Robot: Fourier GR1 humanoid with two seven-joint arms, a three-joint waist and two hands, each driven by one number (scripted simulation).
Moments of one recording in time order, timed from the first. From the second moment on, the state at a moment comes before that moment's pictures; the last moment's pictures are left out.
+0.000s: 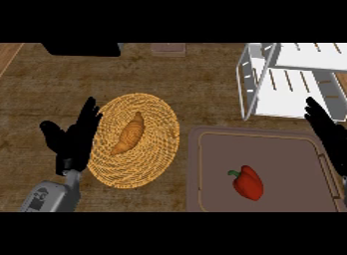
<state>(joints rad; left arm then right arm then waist) -0.16 0.25 -0.23 -1.39 0.33 0.36 0.10 -0.09 -0.53 0.11 -1.43 -0.21 -0.07 0.11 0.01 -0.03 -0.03</state>
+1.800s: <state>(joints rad) -0.17 0.47 -0.17 -1.43 0.06 0.28 0.04 -0.18 -0.83 0.22 -2.02 -0.14 0.21 0.83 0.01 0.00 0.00</state>
